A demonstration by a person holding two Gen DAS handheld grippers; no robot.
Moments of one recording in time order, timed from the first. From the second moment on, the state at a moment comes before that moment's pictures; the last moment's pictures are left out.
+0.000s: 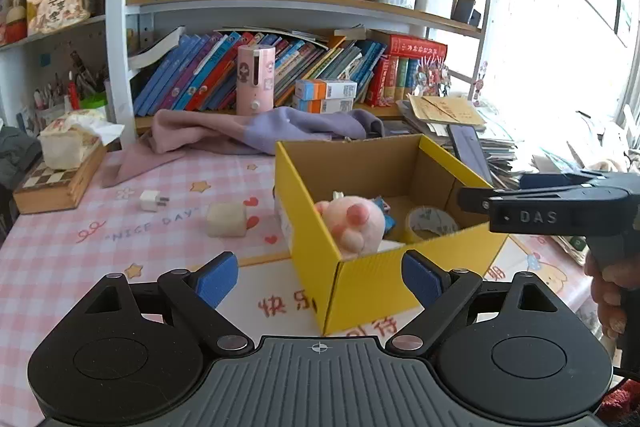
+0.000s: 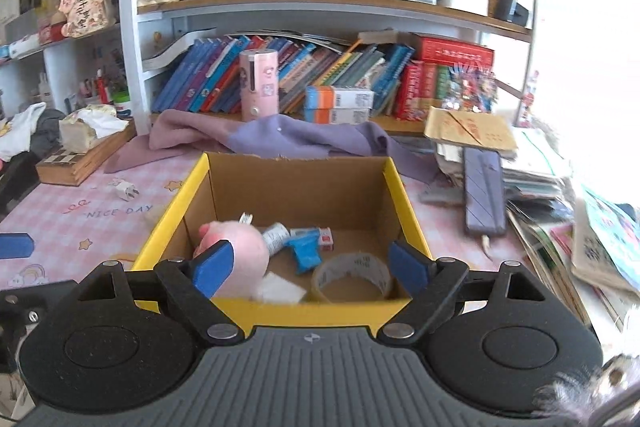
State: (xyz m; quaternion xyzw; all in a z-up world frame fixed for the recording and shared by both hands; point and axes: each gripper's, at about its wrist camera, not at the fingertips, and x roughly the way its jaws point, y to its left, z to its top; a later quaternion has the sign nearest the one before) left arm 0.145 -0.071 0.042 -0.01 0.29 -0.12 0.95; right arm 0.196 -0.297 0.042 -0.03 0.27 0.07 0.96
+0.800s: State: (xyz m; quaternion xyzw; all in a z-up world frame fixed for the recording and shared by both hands) left arm 0.060 -0.001 0.021 0.00 0.32 -0.12 0.94; right arm 0.073 -0.228 0.007 -0.02 0.31 0.02 0.95
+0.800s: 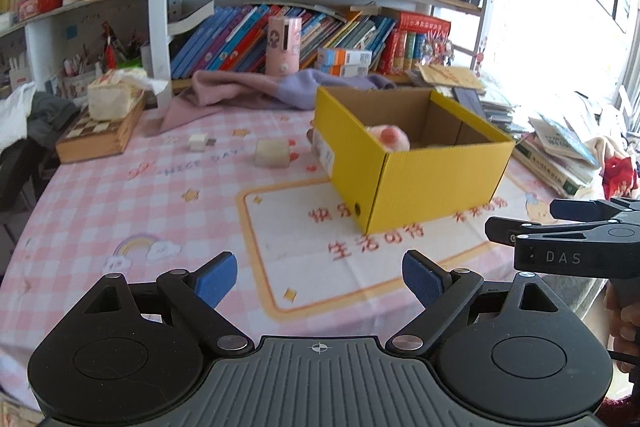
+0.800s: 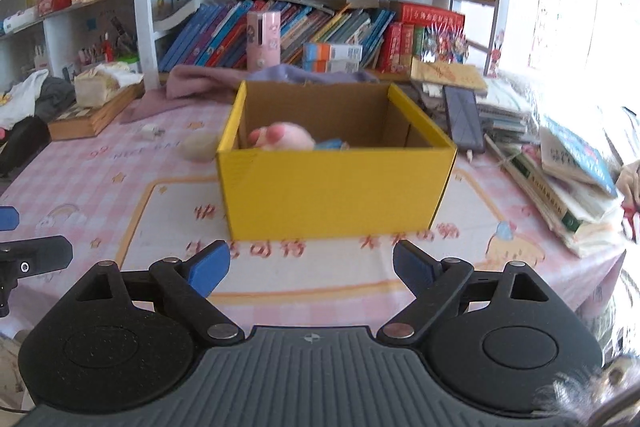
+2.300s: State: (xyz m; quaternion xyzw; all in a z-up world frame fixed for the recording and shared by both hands) left arm 0.069 0.095 -0.018 -0.04 0.41 -0.03 0.91; right arm 0.108 -0.086 -0.023 -0.11 0.36 0.19 0.90
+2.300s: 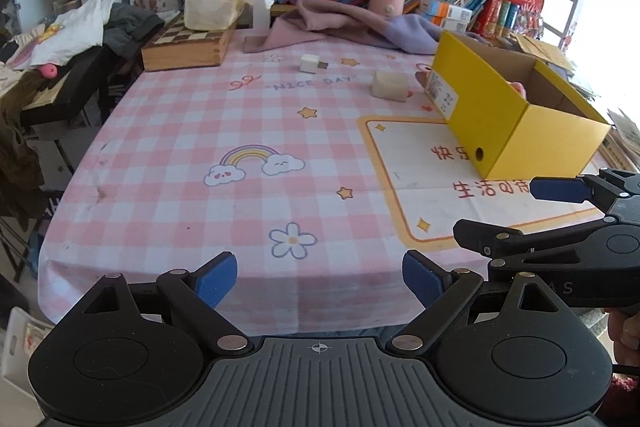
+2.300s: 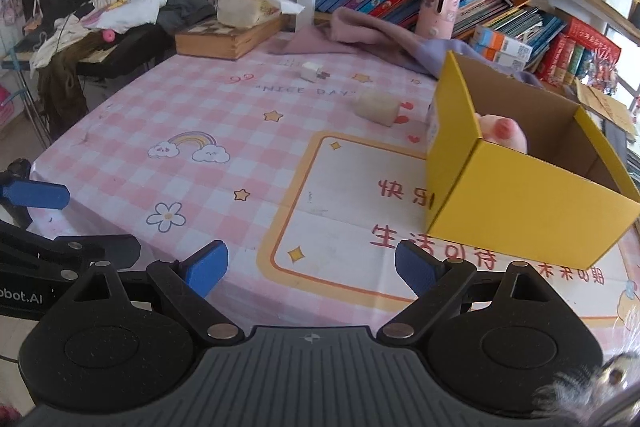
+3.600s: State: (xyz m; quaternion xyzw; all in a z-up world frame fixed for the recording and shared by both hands) left arm 0.387 0.115 -0.045 0.00 0.38 -0.07 0.92; right arm 0.358 -0.021 -0.075 -0.05 0.36 0.05 0.93
